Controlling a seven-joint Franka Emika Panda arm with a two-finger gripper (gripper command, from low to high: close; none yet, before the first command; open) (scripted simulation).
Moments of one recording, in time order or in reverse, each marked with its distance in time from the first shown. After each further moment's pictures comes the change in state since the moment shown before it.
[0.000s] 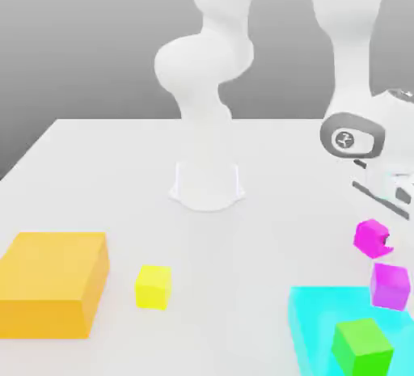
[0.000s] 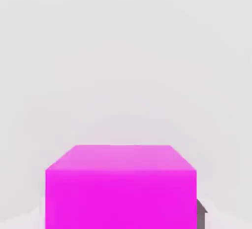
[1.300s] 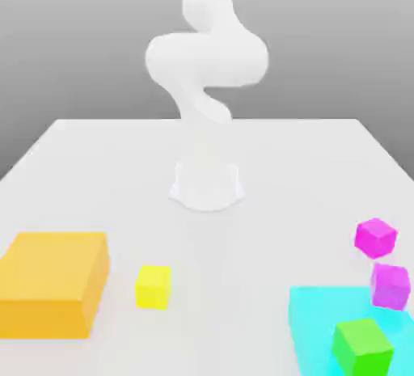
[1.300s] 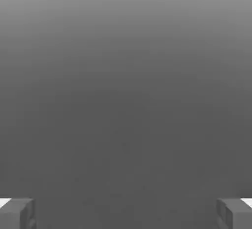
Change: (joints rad) arm -0.800 -1.036 -0.098 0.355 0.231 -0.653 0.751
